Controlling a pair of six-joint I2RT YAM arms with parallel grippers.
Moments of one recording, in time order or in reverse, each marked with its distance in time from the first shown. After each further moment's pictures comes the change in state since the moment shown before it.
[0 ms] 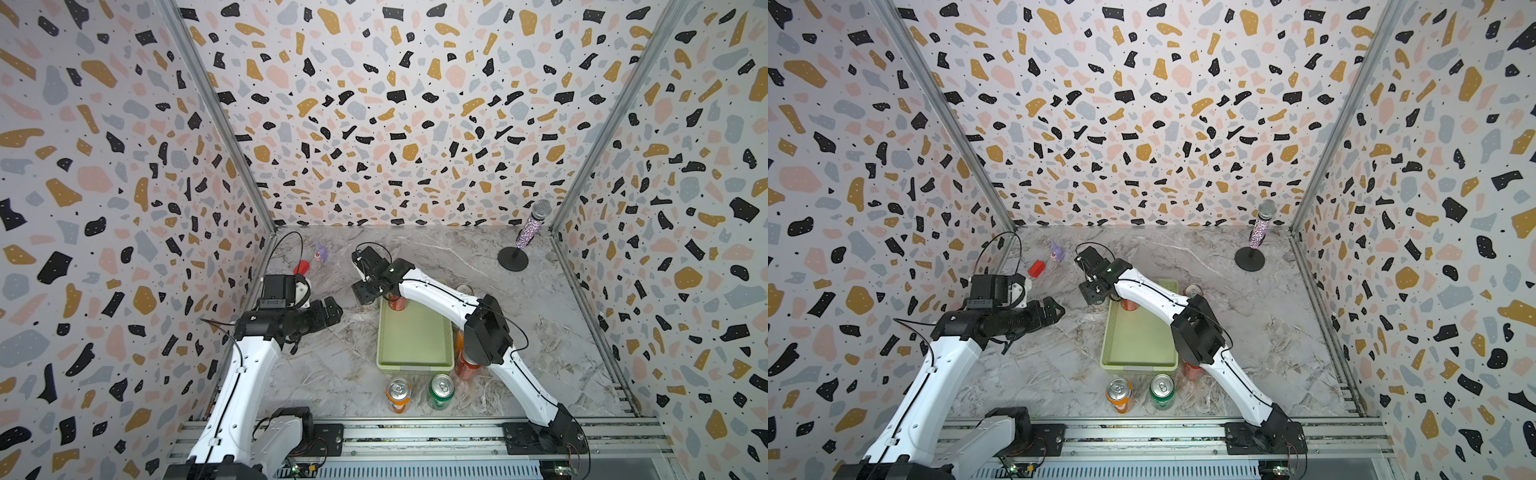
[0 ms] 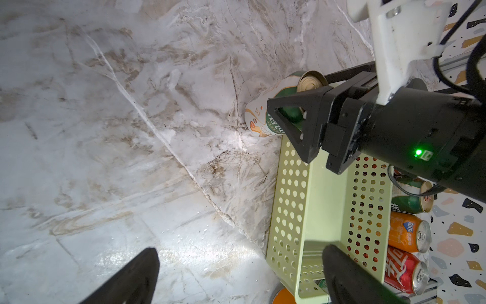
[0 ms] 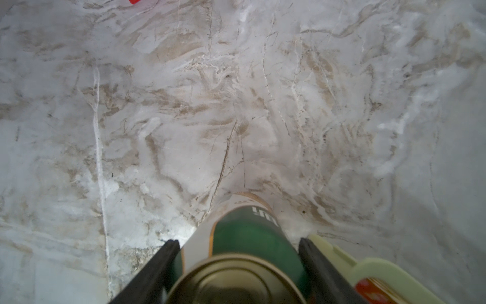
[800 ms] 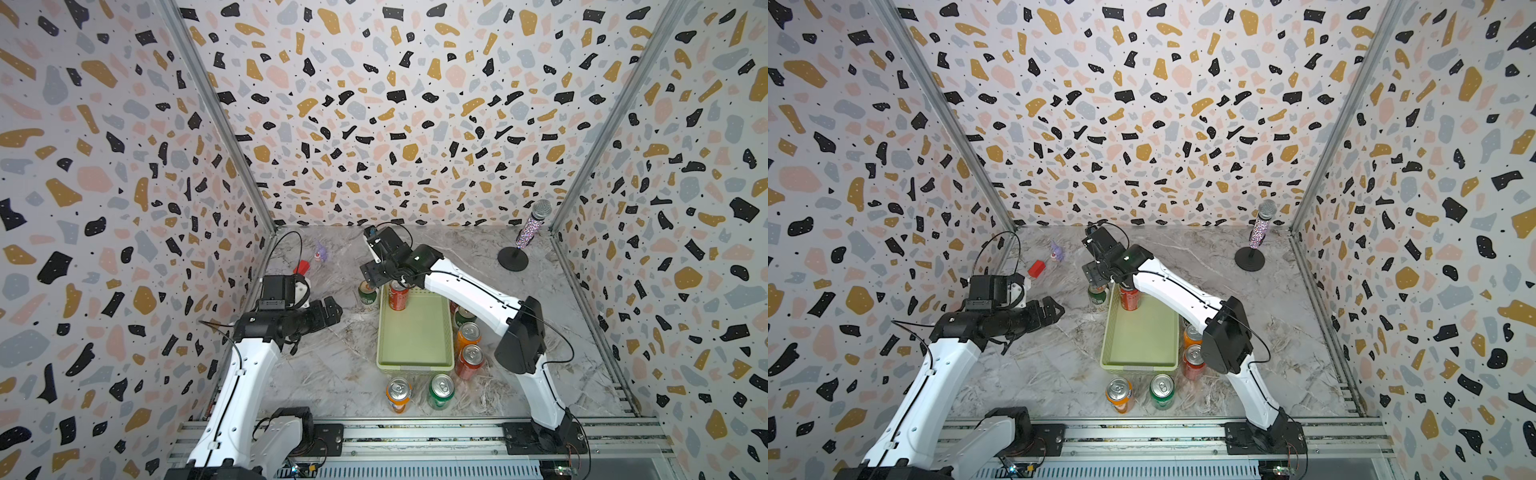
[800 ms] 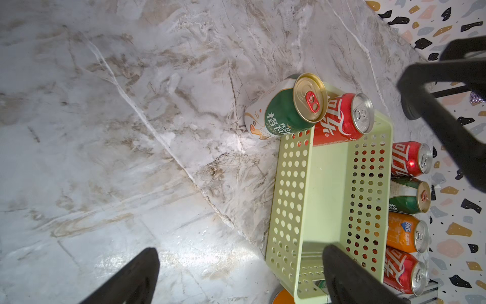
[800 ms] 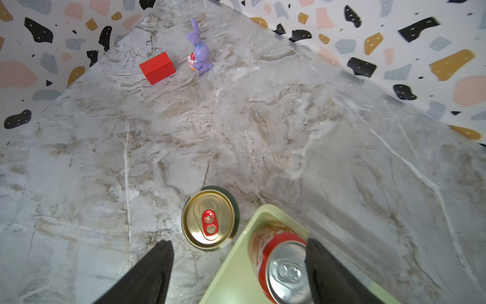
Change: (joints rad) left arm 0.000 -0.011 0.000 0.004 0.000 0.000; right arm -0.021 -0.352 -0.213 0.017 0.128 -0.034
